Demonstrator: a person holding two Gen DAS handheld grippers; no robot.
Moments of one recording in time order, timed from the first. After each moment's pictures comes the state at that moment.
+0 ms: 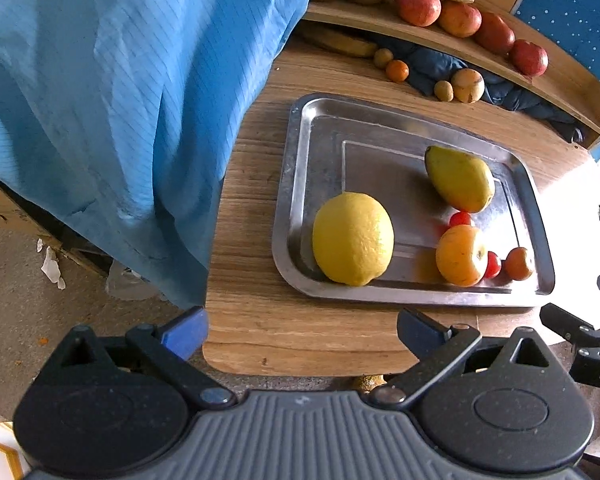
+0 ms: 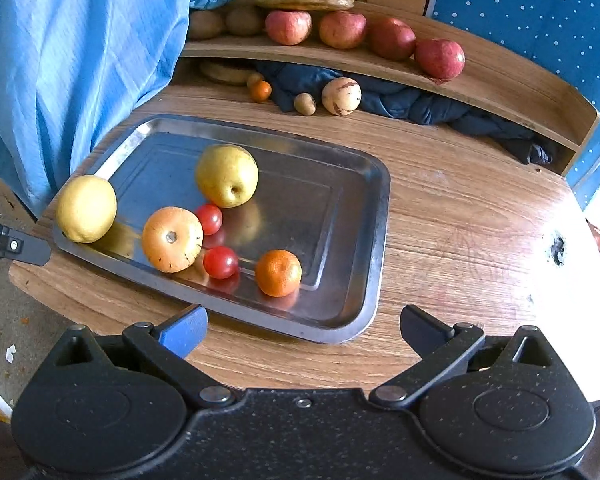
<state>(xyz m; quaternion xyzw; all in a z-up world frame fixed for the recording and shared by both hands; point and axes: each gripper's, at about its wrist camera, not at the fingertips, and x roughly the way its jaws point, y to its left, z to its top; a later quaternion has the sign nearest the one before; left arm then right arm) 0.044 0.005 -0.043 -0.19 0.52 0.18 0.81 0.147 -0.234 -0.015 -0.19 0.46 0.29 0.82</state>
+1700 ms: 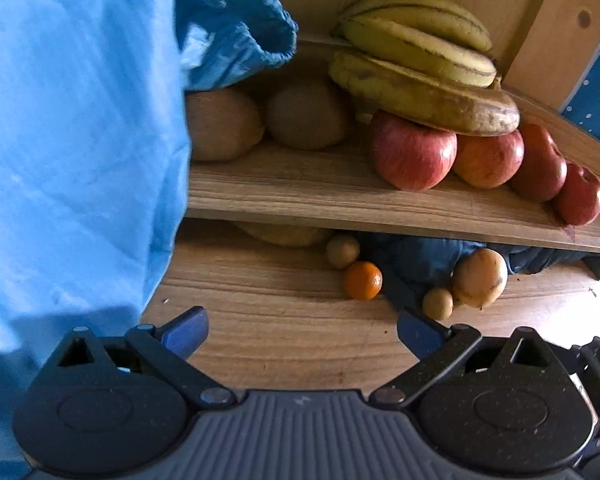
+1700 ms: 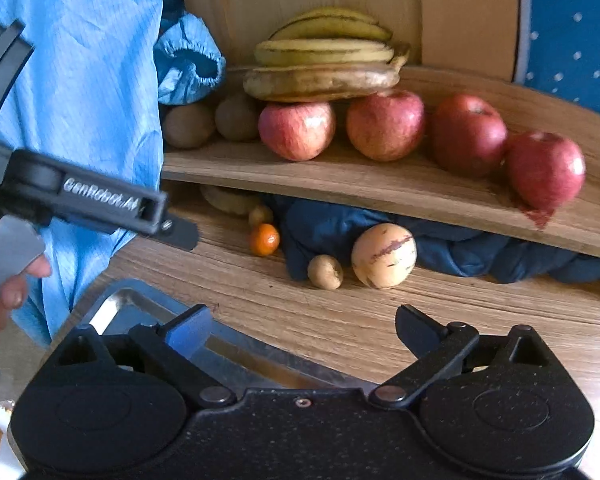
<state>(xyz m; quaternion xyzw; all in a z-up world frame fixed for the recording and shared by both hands) 0.296 0.064 -0.041 -0.18 0.49 0.19 0.83 0.334 -0.139 -0.040 -0.11 0.44 0.42 0.79</state>
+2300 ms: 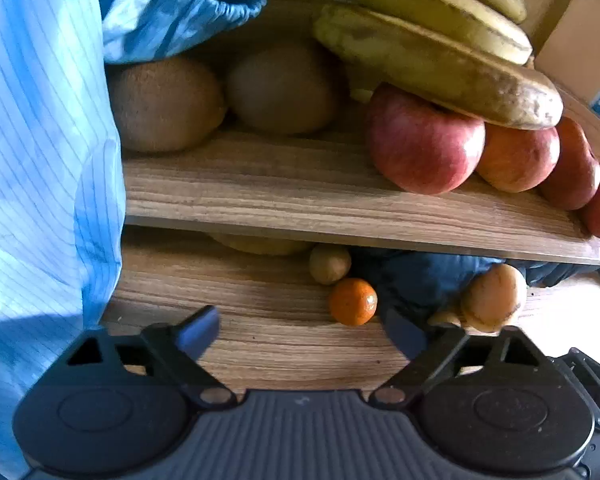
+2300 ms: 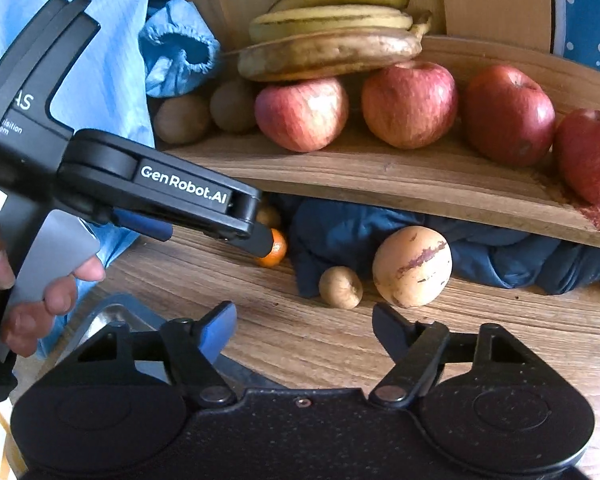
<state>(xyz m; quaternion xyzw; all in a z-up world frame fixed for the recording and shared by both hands) 0.337 0.068 -0.076 -0.20 0.51 0.19 0.81 0.360 -0.119 -0.069 -0.09 0.45 0.44 0.78</state>
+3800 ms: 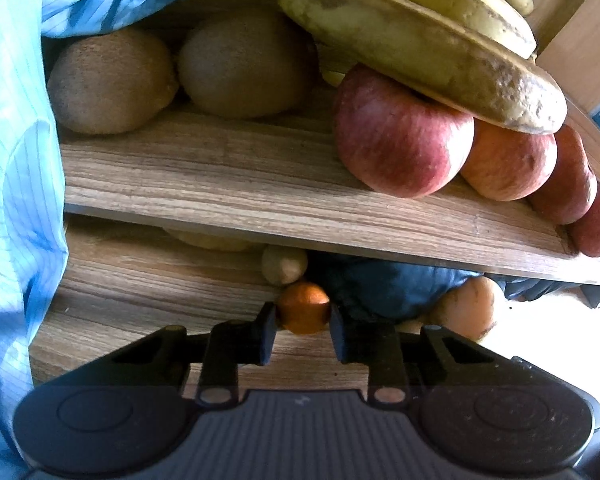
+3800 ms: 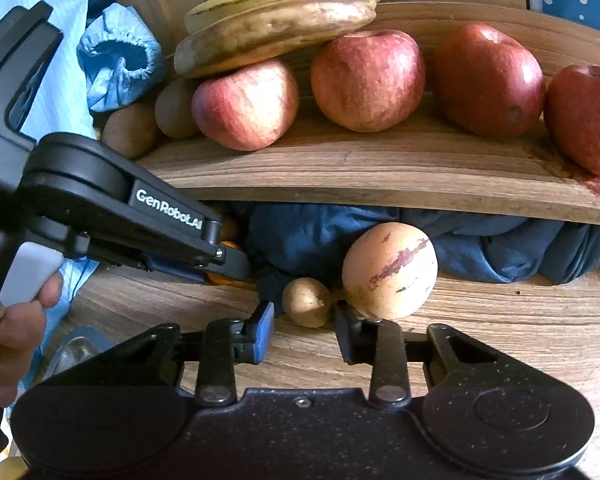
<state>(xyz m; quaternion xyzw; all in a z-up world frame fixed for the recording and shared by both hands) 0.375 0.050 -0.098 -0.24 0.53 0.16 0.80 0.383 -0.122 -0.093 -0.05 0.47 0.39 0.79</state>
